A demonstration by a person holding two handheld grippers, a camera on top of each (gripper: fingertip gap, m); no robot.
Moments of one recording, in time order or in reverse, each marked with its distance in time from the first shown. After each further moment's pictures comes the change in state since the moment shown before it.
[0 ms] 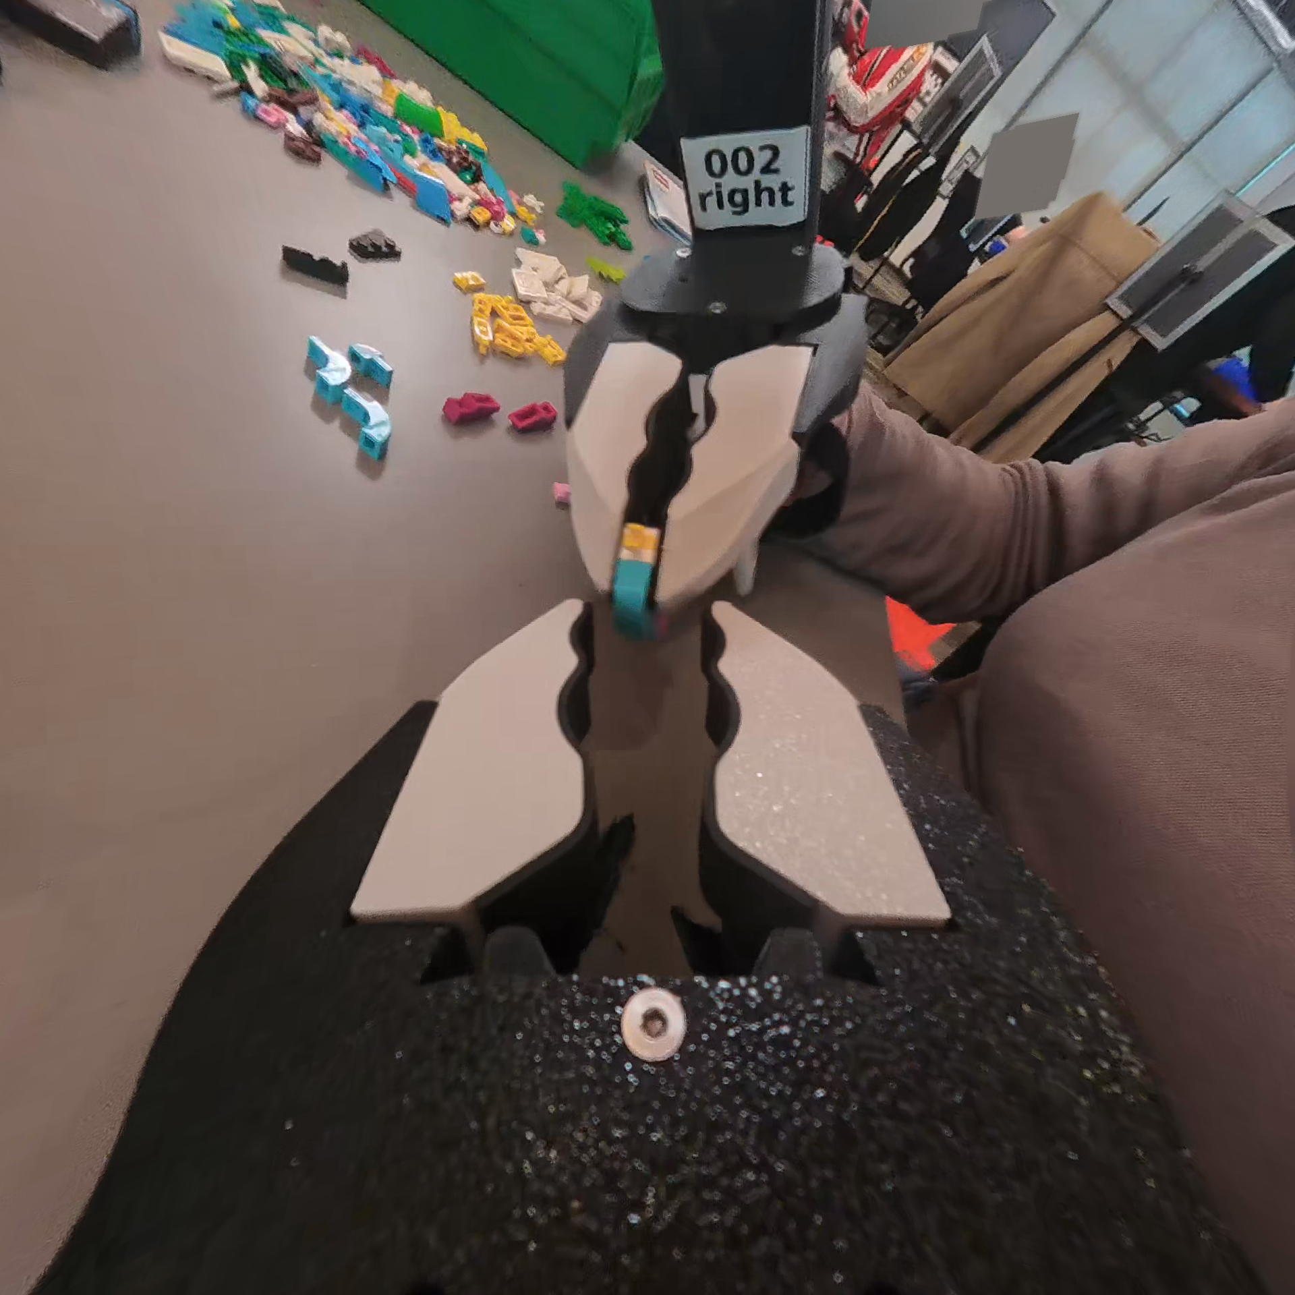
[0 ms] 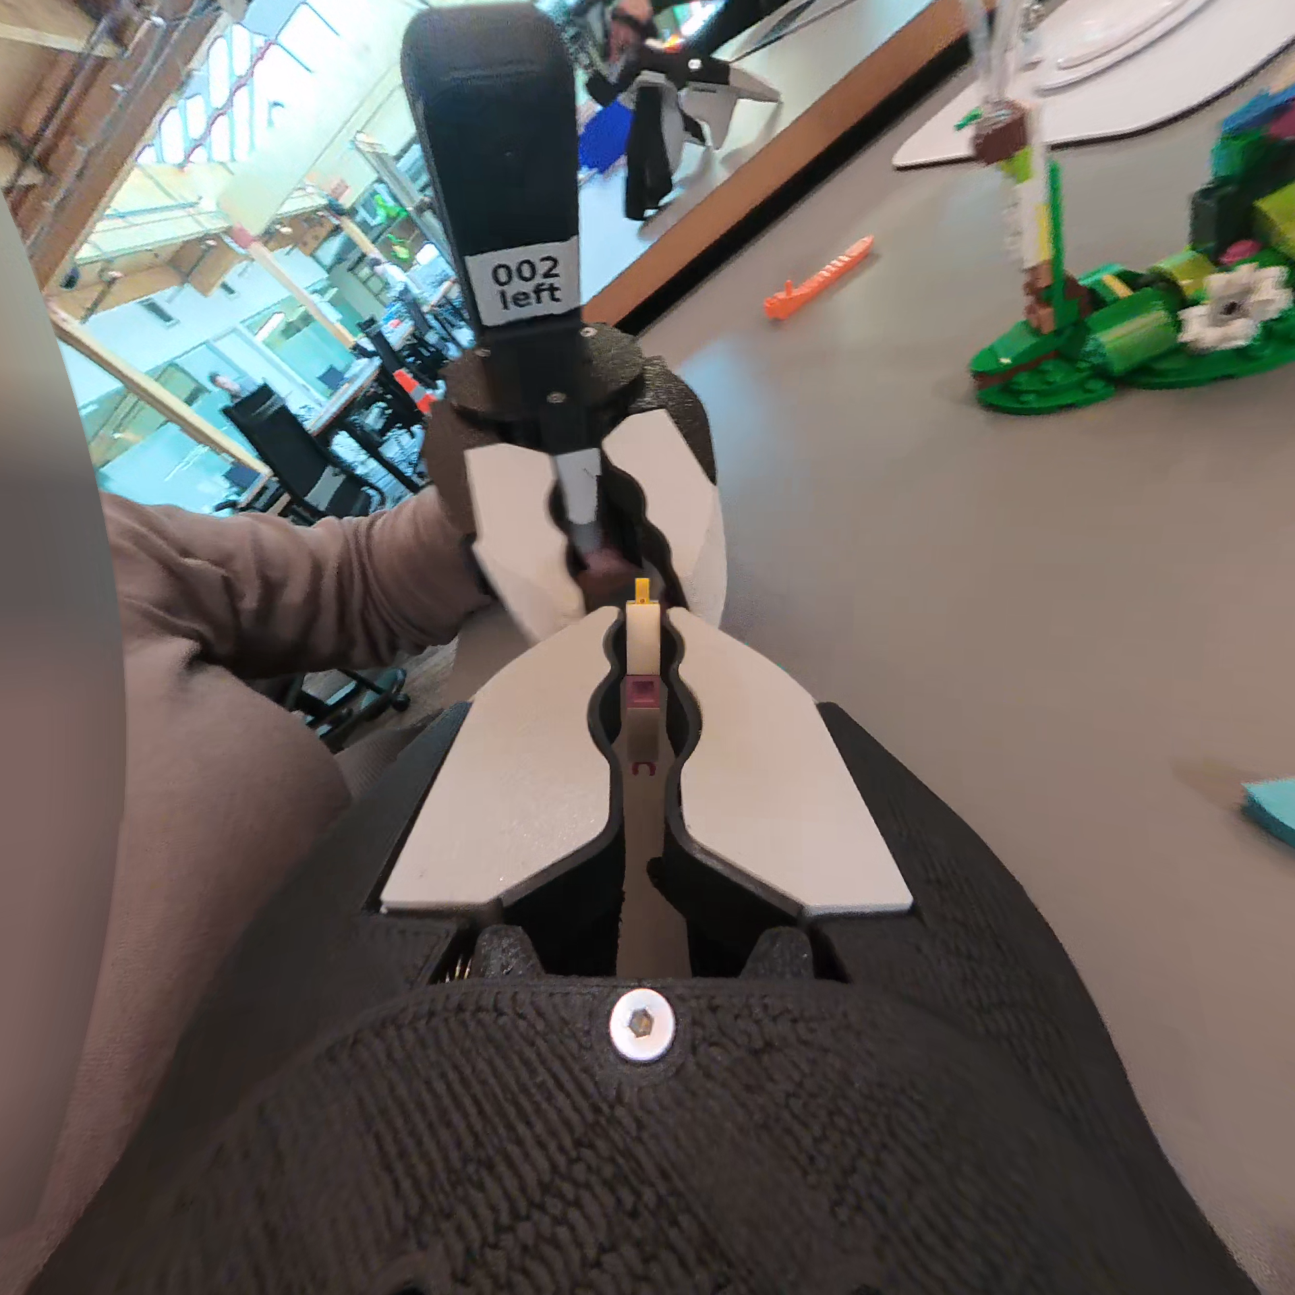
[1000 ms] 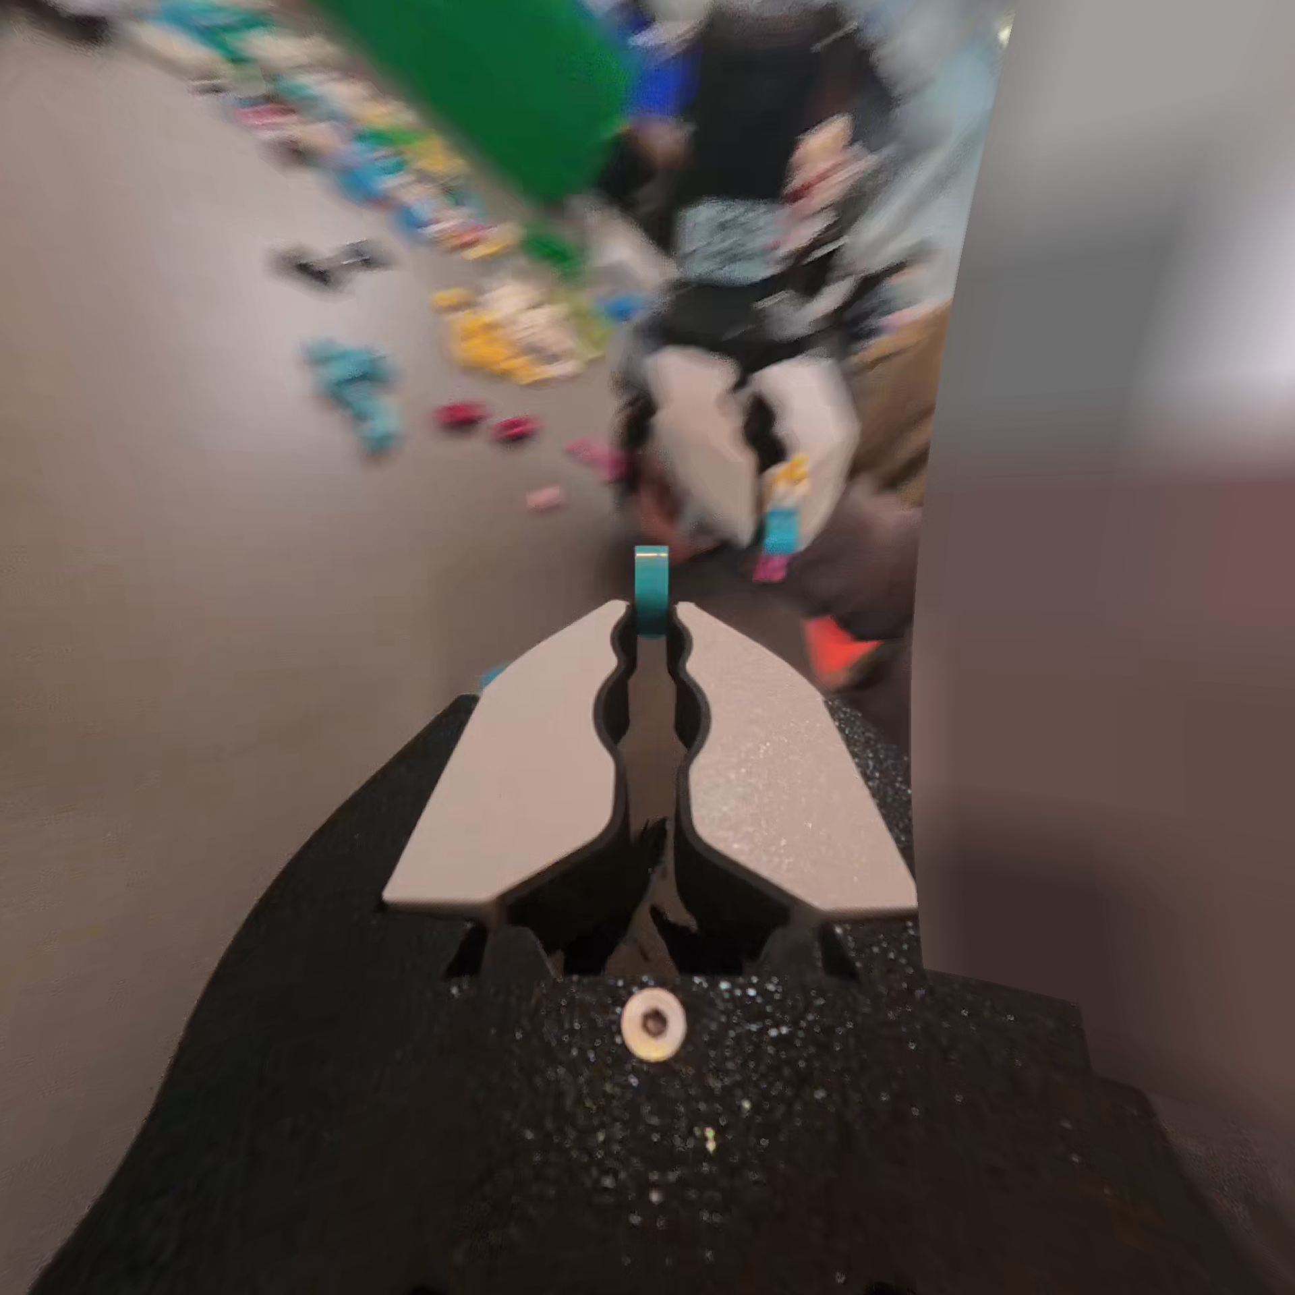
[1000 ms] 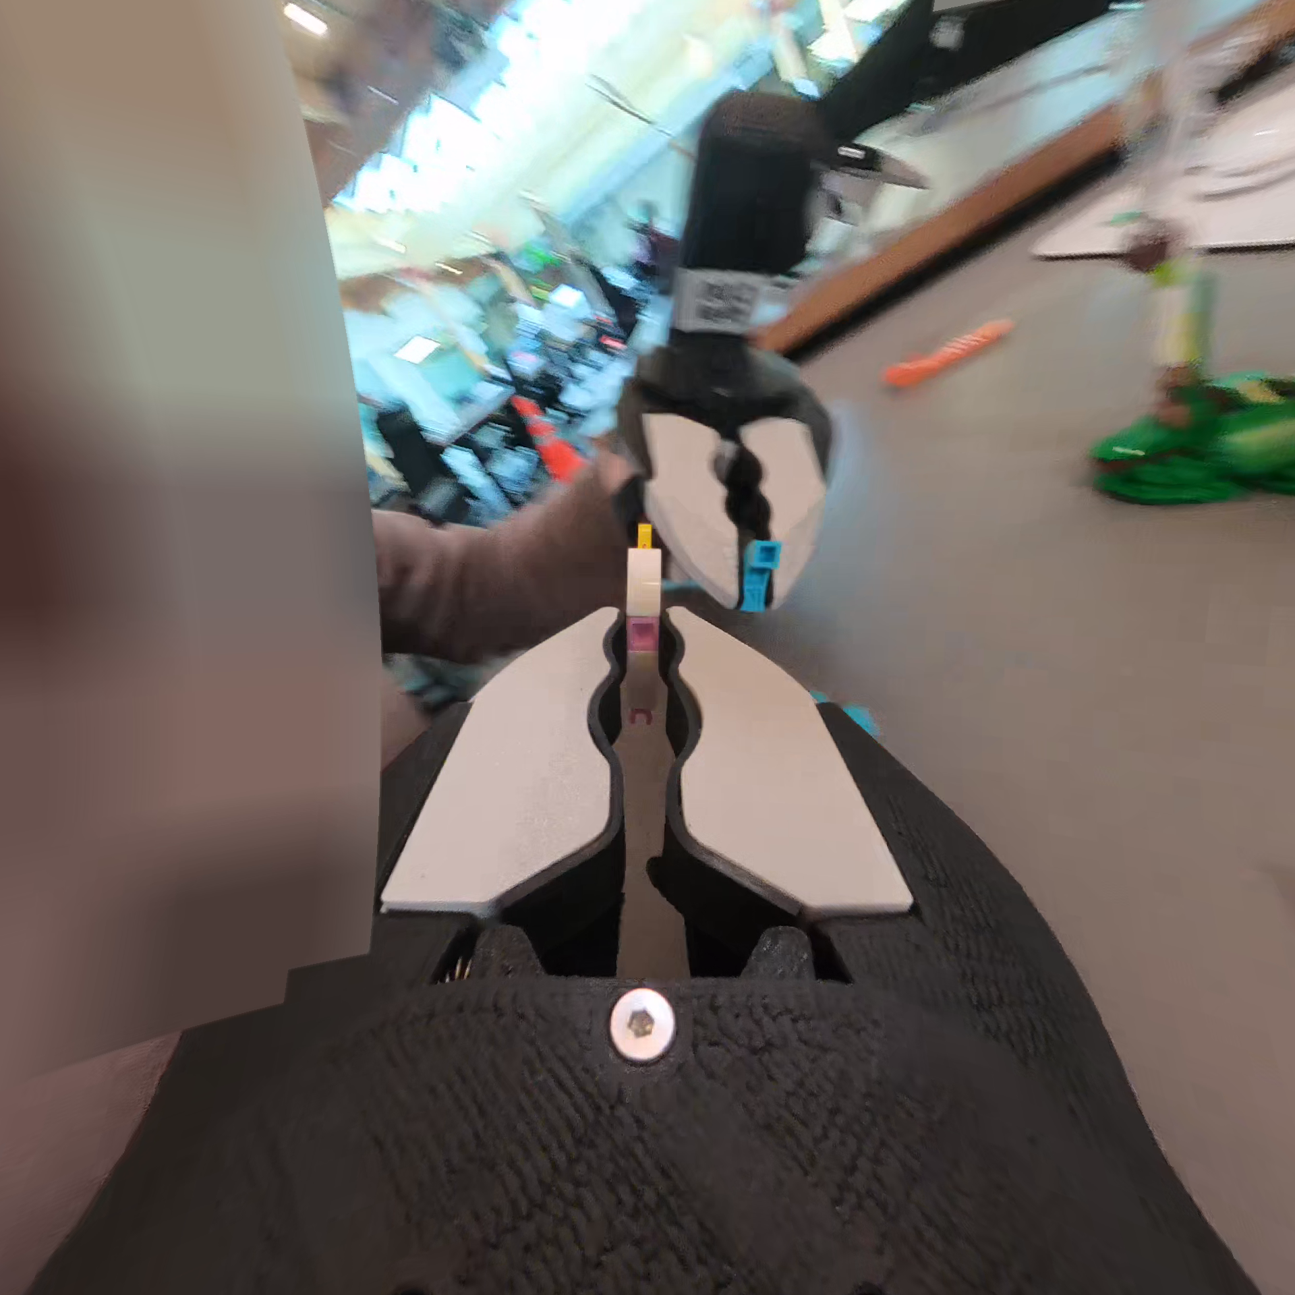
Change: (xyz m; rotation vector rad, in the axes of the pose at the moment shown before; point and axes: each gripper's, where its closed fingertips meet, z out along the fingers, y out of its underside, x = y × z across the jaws) left arm -0.005 -0.008 -0.026 0.033 0.092 -0.118; right arm -0.035 -0.012 -0.015 0.073 -0.225 -0.054
